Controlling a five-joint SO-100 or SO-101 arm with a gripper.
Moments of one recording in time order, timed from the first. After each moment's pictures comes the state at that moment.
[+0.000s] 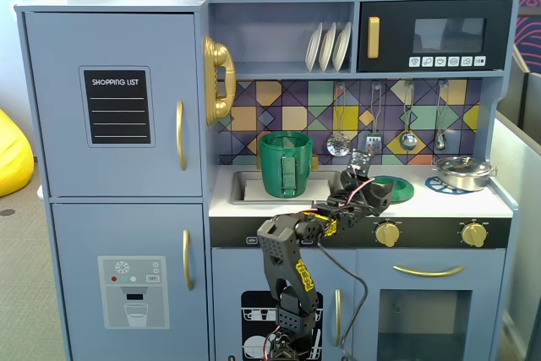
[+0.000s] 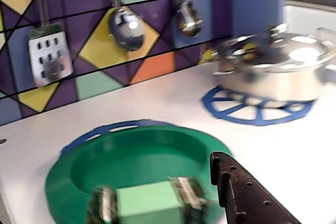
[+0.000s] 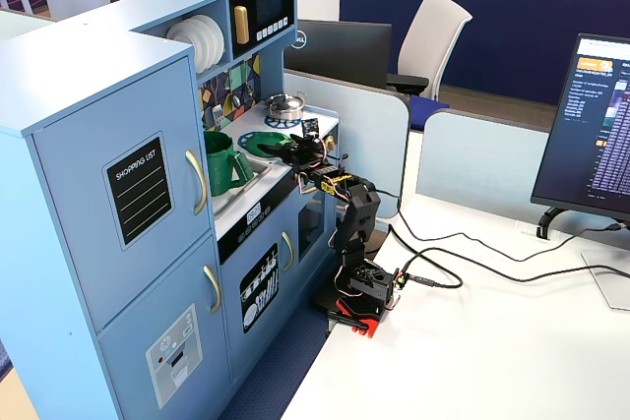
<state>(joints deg) 35.2 111.9 125.4 -24.9 -89.6</state>
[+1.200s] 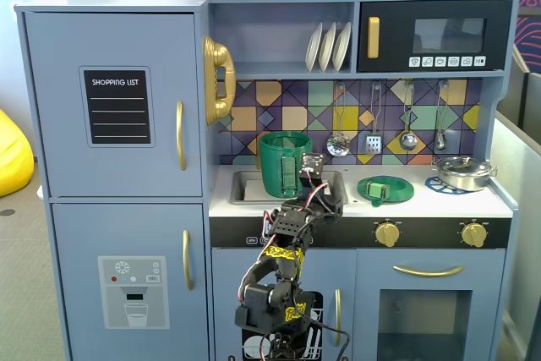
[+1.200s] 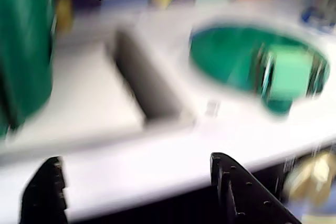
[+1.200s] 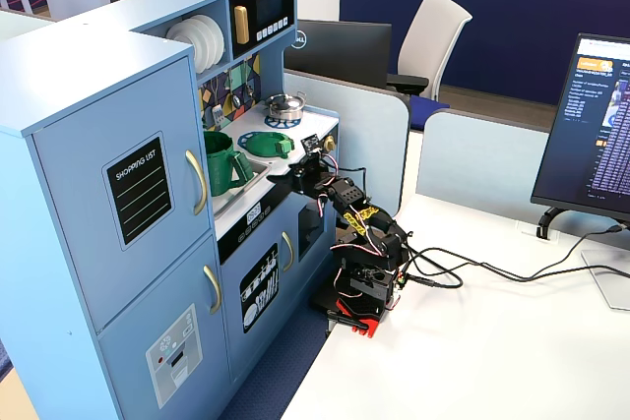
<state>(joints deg) 21.1 161.5 140.8 25.8 -96.1</state>
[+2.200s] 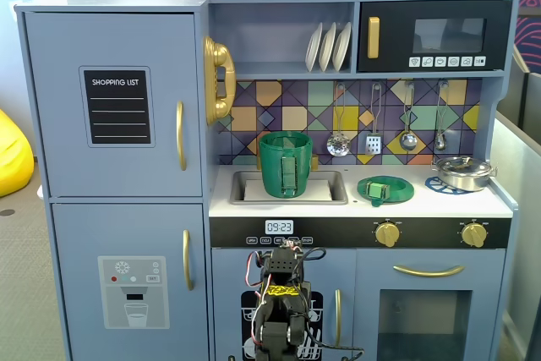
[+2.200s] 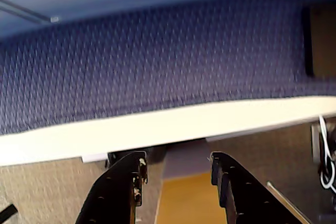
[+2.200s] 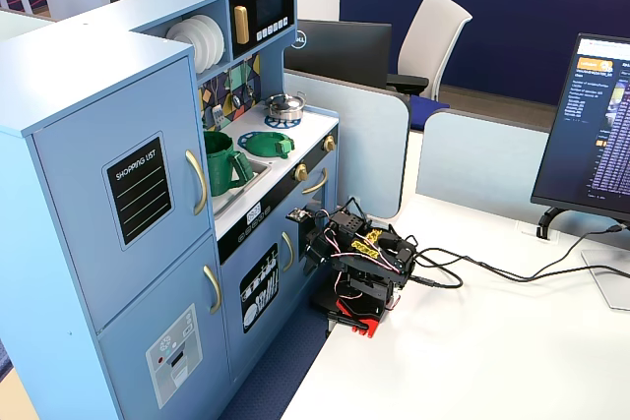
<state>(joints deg) 3.2 182.0 171.3 73.8 -90.6</state>
